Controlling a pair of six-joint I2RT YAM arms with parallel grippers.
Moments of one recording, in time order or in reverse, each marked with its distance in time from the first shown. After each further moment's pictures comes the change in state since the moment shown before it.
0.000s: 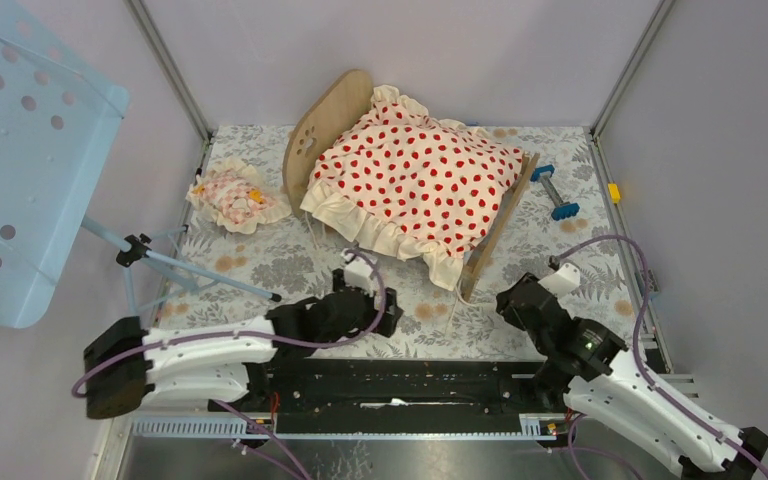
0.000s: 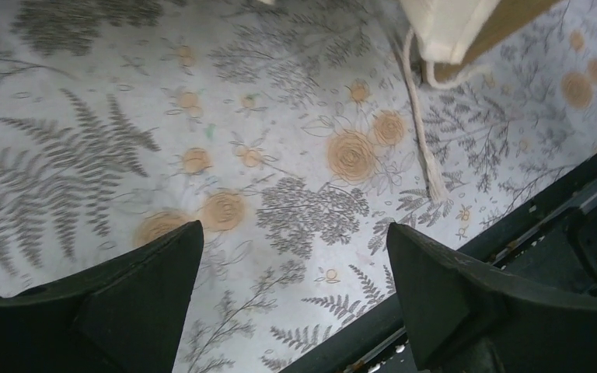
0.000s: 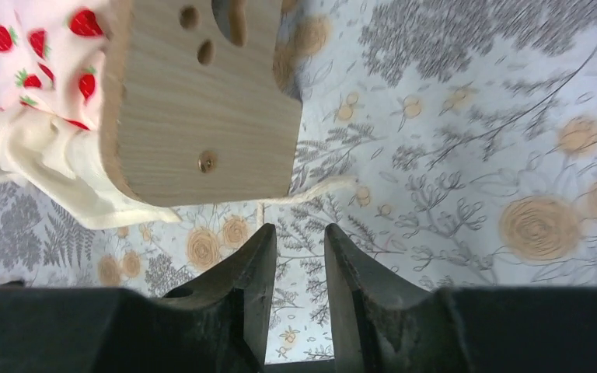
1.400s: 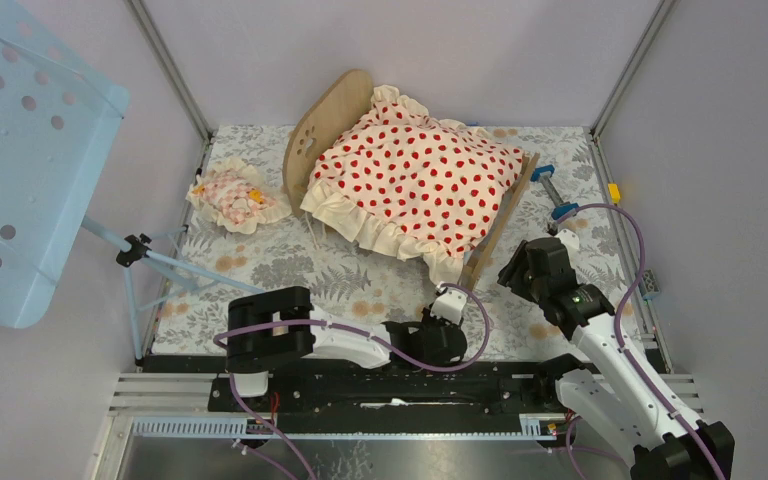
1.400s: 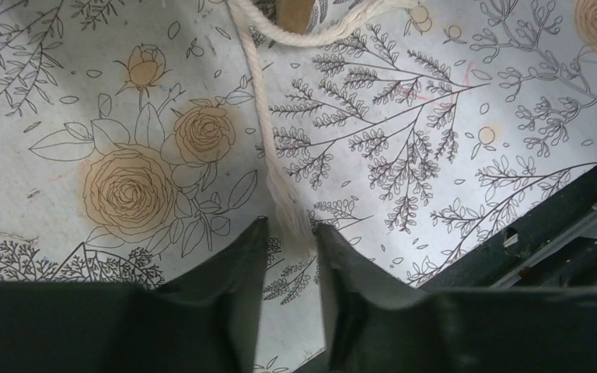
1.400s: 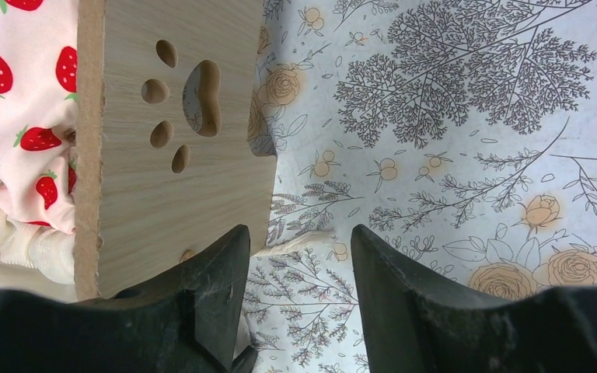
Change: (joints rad) left arm -0.267 0.855 0.446 0.157 -0.138 -0.119; right arm -0.468 0.291 0.131 0.146 -0.341 -0.376
